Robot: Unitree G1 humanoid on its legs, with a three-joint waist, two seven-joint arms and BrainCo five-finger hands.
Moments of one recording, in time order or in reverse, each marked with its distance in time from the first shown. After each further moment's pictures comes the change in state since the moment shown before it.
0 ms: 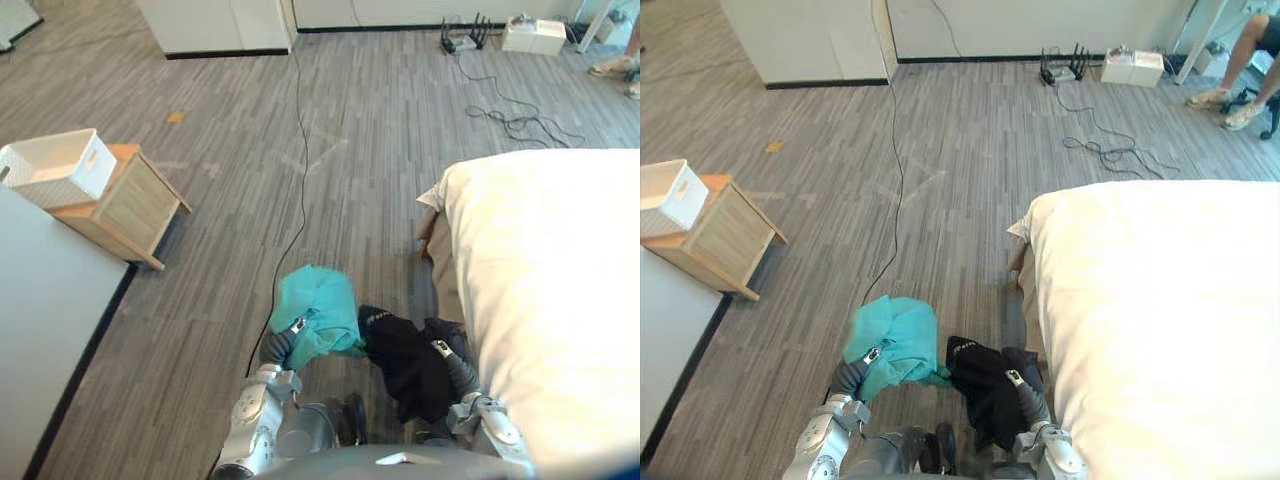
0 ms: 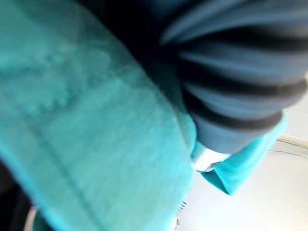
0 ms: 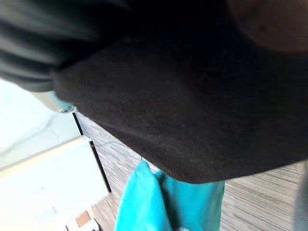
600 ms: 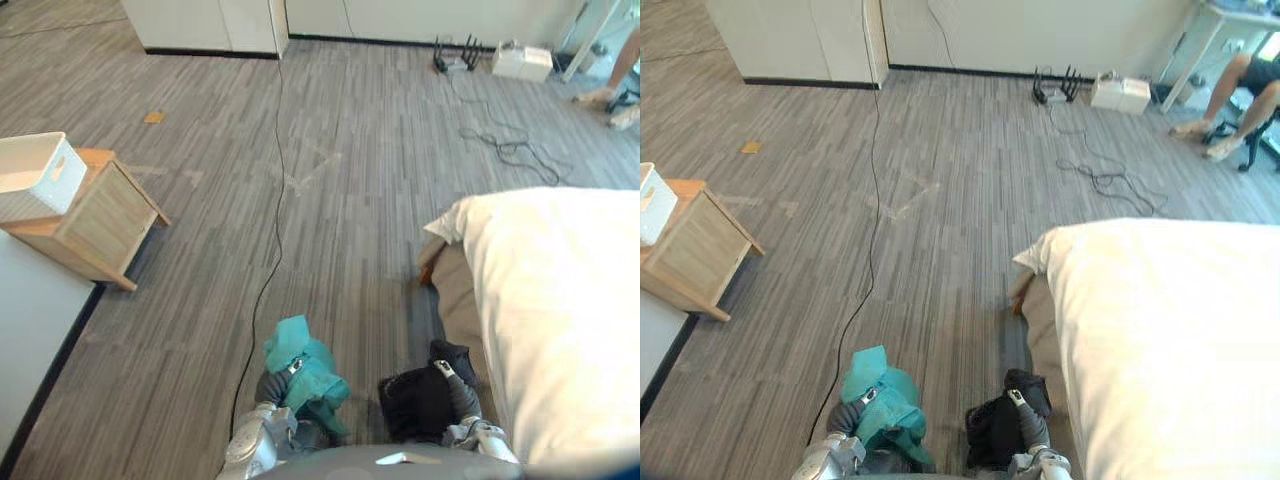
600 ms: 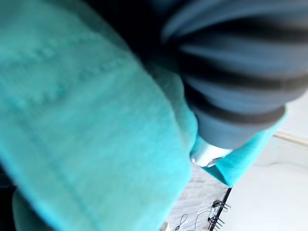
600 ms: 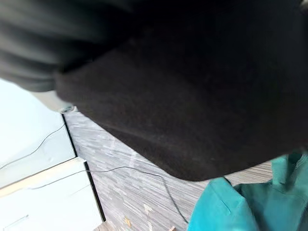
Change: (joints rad) left arm 0.098 0.032 -0.046 0.133 0.072 0.041 0.026; right arm 0.105 0.039 0.005 -0.002 0.031 -0.014 -0.048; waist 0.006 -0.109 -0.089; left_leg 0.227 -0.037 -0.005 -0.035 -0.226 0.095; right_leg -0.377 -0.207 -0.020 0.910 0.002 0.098
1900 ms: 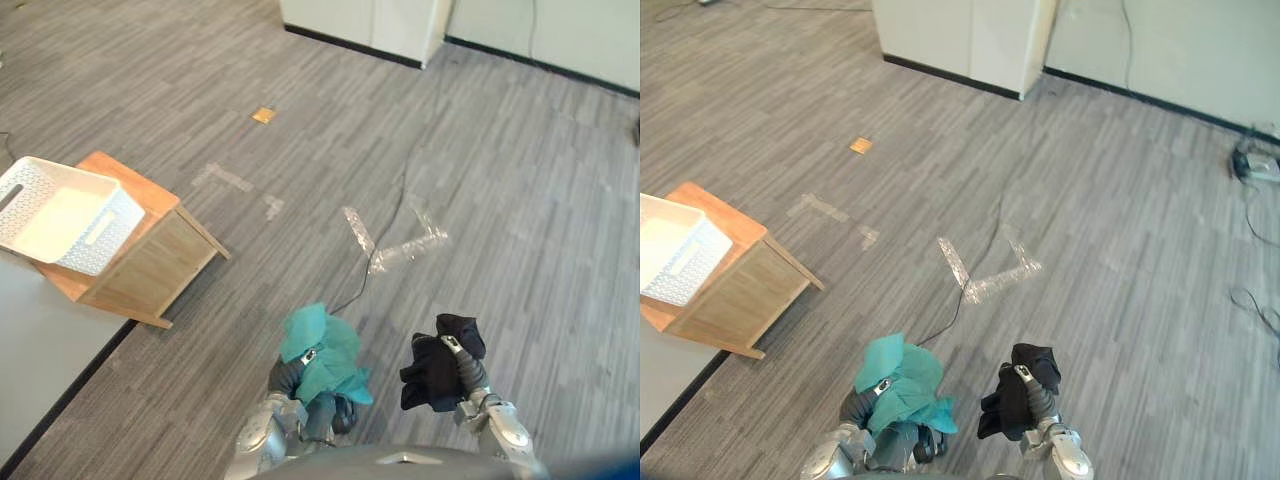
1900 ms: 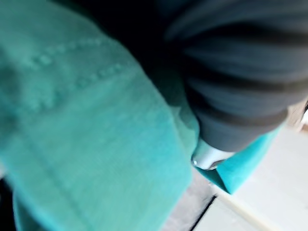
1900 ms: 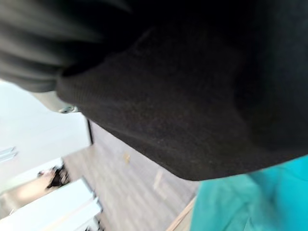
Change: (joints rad) left arm -0.039 -0.040 0.000 -0.016 -0.035 -0.041 -0.064; right arm -0.100 -0.027 -0.010 -0.004 0.007 -0.020 0.071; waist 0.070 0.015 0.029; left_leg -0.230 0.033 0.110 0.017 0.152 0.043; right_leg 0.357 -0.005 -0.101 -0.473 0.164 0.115
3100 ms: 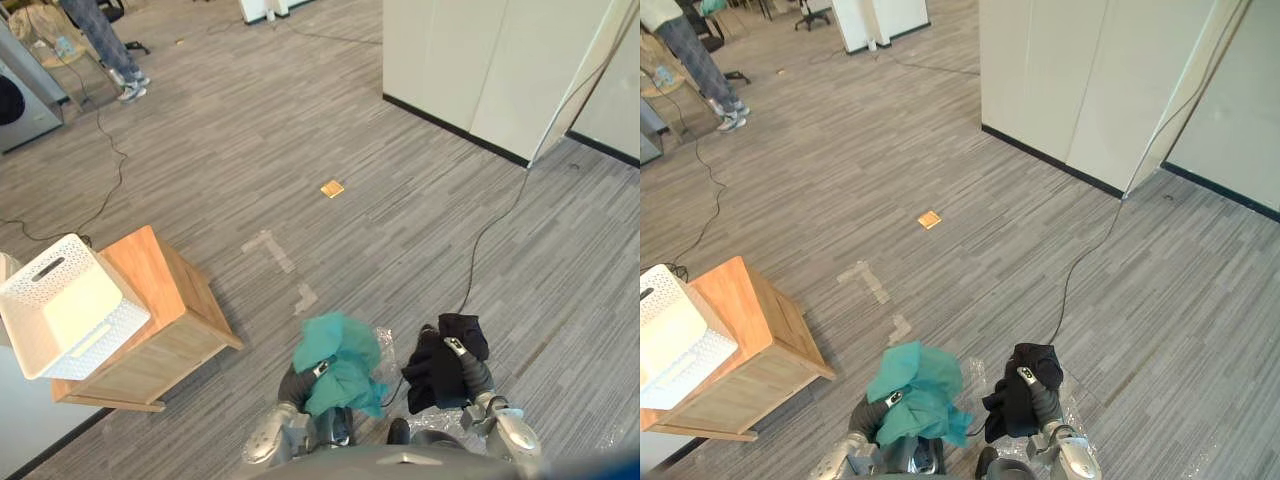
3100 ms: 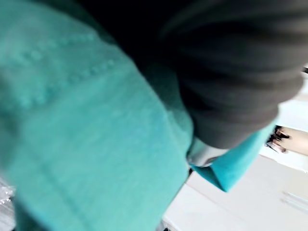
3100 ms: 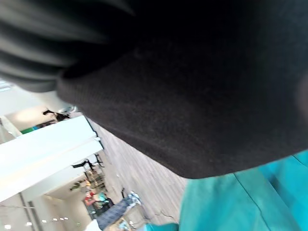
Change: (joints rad) left arm 0.013 0.003 -0.109 -0.022 0.025 0.013 -0.002; right arm 0.032 -0.059 0.000 0.015 0.018 -0.041 0.048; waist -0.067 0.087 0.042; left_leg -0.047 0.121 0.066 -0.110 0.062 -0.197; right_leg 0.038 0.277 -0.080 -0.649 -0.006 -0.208
